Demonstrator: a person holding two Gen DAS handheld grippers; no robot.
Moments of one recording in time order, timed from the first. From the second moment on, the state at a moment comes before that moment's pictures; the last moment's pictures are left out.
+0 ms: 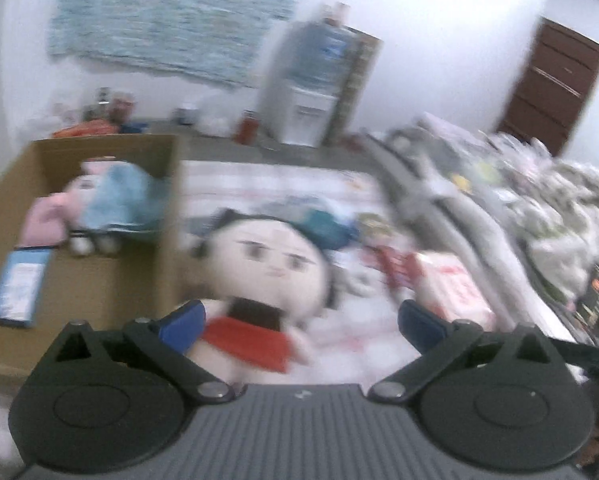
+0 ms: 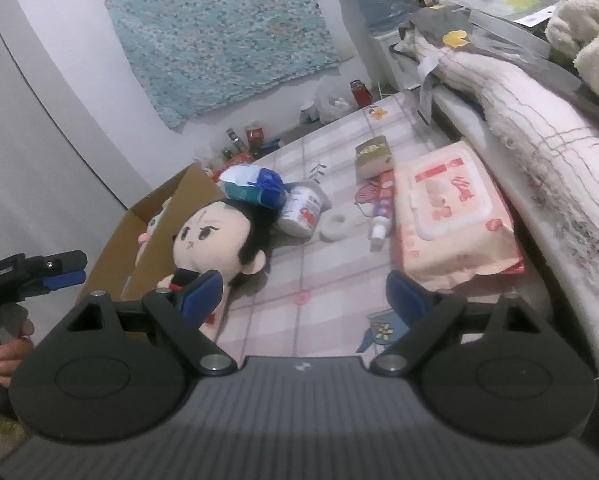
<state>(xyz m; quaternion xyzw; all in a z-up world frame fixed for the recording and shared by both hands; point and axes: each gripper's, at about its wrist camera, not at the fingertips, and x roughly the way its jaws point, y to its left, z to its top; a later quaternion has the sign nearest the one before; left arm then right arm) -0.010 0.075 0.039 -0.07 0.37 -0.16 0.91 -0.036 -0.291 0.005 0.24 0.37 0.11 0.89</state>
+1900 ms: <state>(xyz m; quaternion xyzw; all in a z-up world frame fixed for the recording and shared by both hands) 0.254 0.045 -0.020 -0.22 0.48 -0.11 0.84 0.262 -0.138 -0.058 0.05 0.36 0.31 0.88</state>
